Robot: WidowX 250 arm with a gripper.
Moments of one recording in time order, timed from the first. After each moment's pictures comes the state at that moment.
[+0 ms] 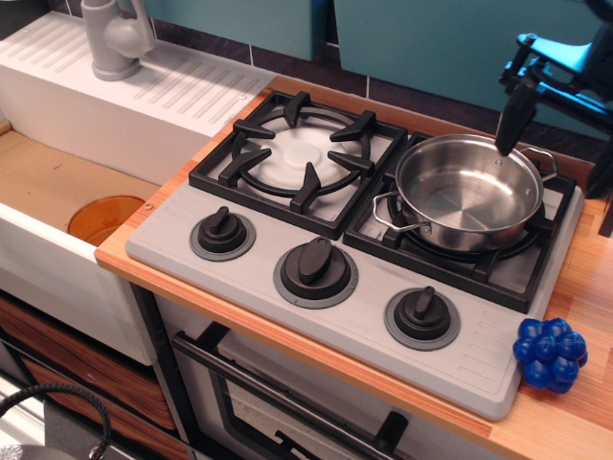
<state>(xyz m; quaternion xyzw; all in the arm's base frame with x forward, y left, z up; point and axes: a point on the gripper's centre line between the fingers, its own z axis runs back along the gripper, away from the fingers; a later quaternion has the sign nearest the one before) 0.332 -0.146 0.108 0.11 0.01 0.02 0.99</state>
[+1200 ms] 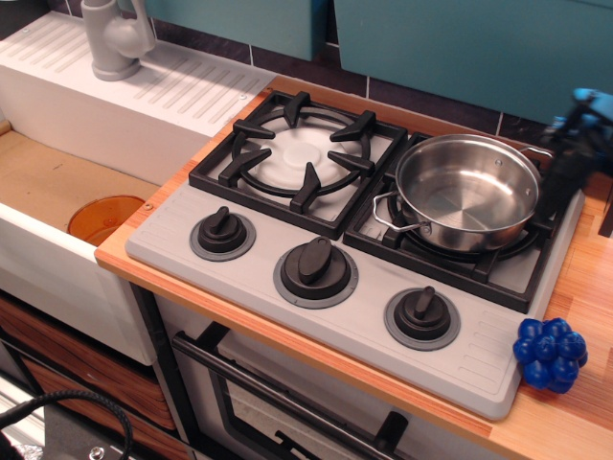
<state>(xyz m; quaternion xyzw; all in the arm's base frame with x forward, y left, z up) 0.277 -0.168 0.120 0.13 -0.03 0.08 0.99</state>
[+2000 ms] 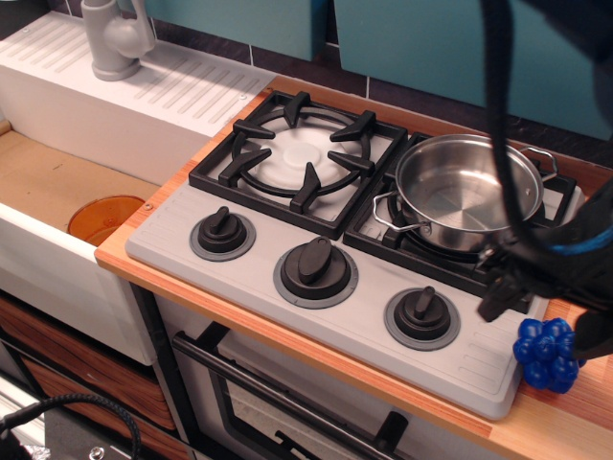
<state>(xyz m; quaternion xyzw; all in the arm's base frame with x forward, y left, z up) 0.250 -0.171 0.059 0.12 -0.12 0.10 0.98</state>
